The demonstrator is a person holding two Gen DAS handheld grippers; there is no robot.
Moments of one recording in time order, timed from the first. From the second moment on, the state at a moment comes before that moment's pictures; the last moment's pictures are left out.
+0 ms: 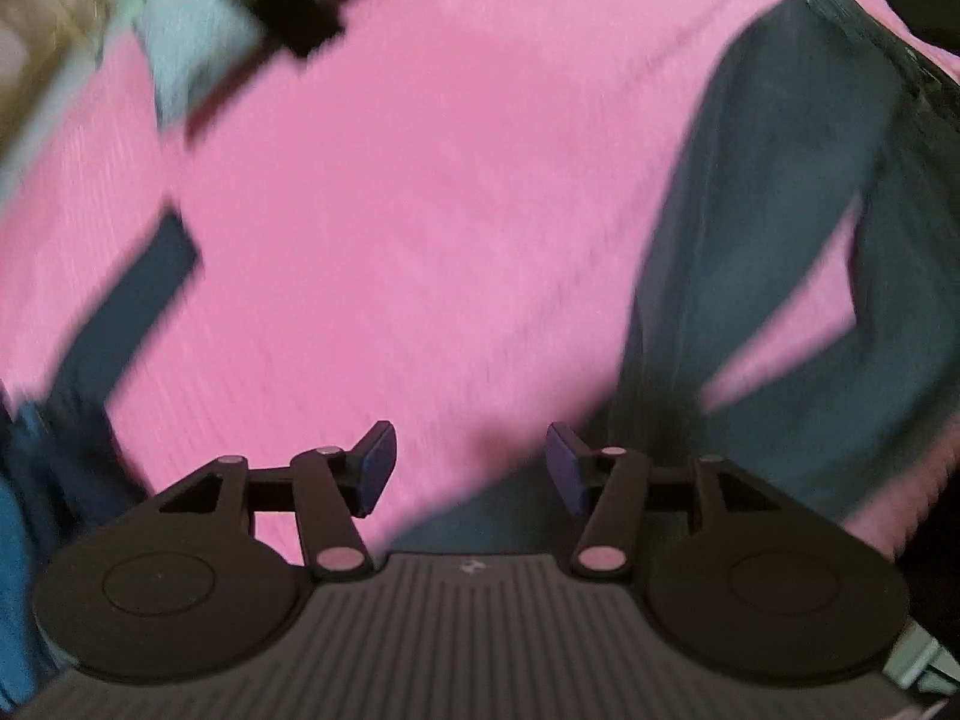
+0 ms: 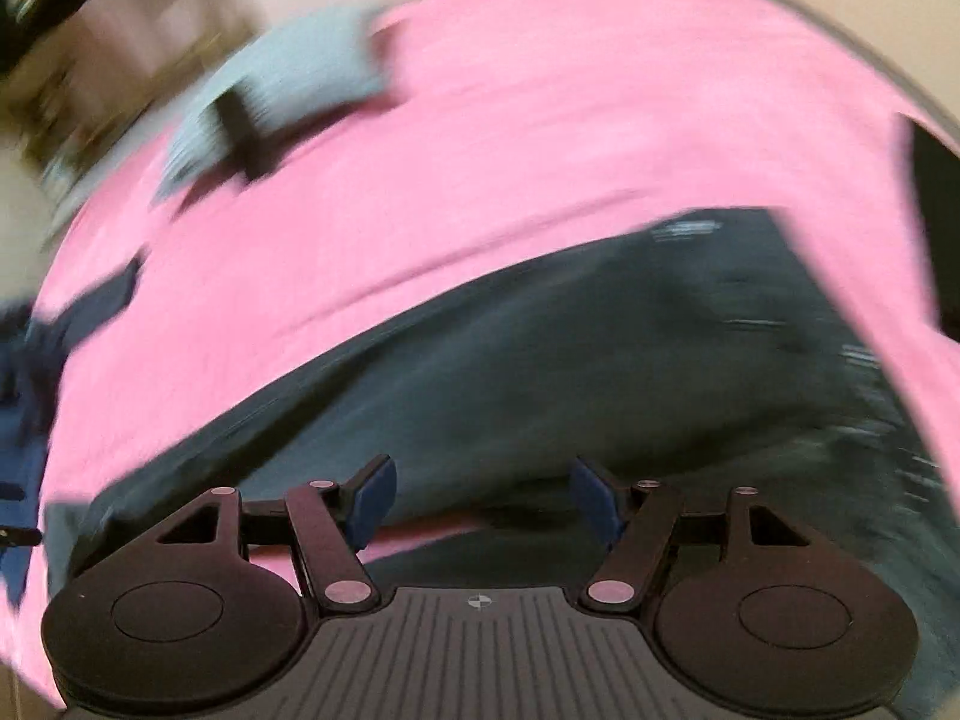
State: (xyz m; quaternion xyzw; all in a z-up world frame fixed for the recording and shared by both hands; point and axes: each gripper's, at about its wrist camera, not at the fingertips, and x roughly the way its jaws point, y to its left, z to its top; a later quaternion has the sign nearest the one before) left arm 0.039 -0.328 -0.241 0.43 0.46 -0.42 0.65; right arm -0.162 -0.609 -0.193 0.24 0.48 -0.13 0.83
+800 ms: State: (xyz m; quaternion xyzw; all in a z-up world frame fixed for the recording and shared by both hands) left arm 0.211 -0.274 -0.182 0.39 0.32 -0.37 0.78; right arm -0.039 -0.498 -0.217 0.18 0.53 -0.09 0.82
